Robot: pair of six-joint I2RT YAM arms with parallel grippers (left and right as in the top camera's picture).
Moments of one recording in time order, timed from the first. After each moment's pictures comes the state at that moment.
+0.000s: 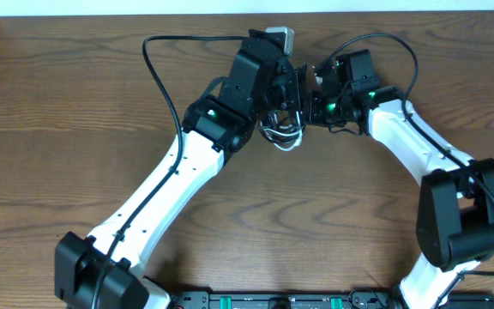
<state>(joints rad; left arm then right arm) -0.57 1.61 1.43 -0.37 0.16 -0.54 0.28 1.89 1.31 -0.45 -0.50 0.42</state>
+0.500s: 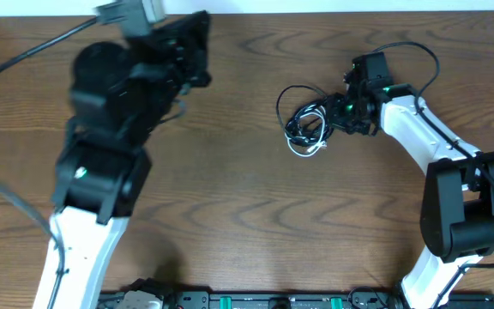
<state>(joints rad) -0.28 1.21 1.44 -0.32 0.18 -0.54 0.19 1.92 1.31 -0.57 -0.29 0.51</state>
